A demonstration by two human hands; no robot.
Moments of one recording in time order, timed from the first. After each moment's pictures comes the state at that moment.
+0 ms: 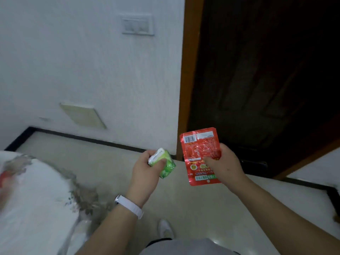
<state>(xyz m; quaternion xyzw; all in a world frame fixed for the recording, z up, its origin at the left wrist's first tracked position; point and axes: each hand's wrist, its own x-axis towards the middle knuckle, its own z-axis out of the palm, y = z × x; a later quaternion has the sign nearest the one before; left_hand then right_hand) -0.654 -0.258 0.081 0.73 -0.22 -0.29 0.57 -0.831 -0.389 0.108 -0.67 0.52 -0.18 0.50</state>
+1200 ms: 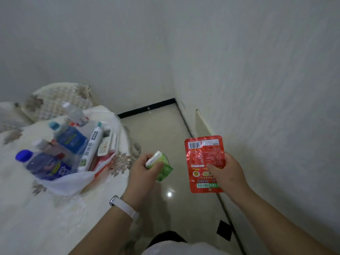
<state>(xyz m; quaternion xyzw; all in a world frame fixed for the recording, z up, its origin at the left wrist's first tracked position) -0.236 -0.292 0.103 0.78 0.18 0.05 0.59 -0.216 -0.525 0.089 -0.80 0.10 0.09 0.59</state>
